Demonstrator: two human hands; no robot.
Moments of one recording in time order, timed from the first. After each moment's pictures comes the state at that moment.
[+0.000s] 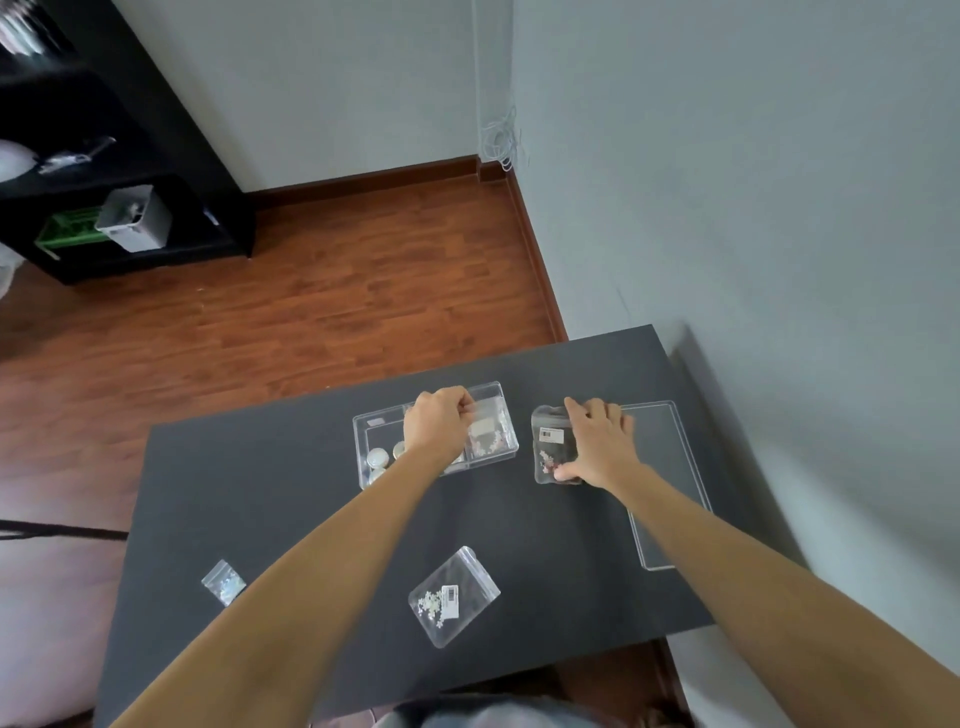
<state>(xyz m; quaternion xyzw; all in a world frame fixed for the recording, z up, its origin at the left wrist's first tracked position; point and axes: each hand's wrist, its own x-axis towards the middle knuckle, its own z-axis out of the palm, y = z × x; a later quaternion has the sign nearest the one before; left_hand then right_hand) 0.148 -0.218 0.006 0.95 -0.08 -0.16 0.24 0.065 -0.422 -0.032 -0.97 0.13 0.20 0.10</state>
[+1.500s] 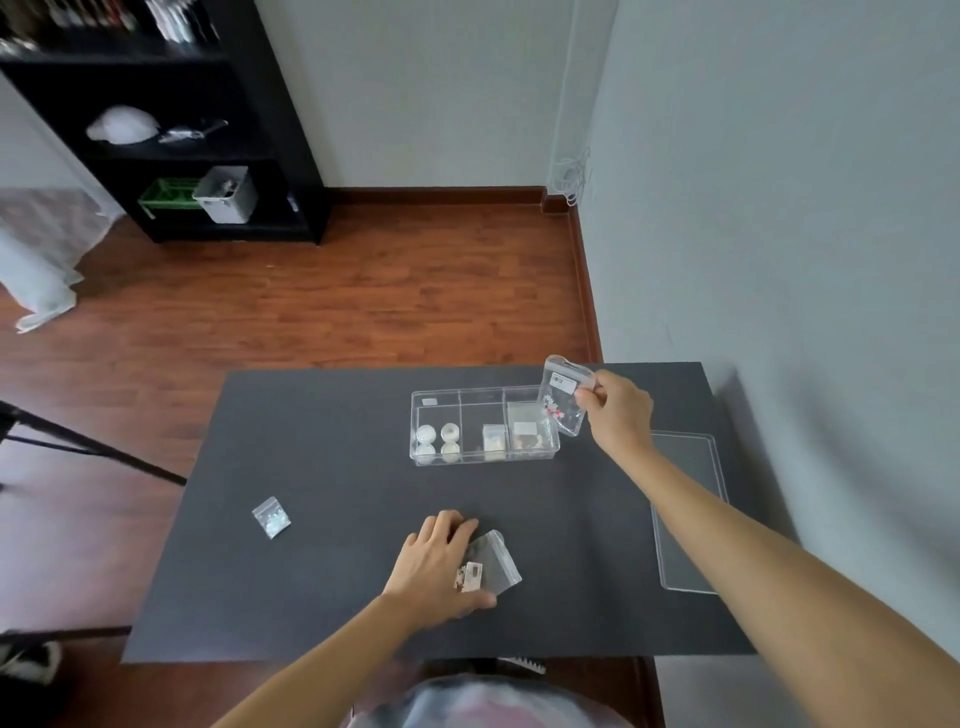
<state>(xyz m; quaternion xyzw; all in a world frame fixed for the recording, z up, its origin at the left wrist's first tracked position) -0.017 -0.113 -0.031 0.94 -0.20 -0.26 0.10 0.094 -0.379 0.031 -0.92 0.18 -0.05 0.34</state>
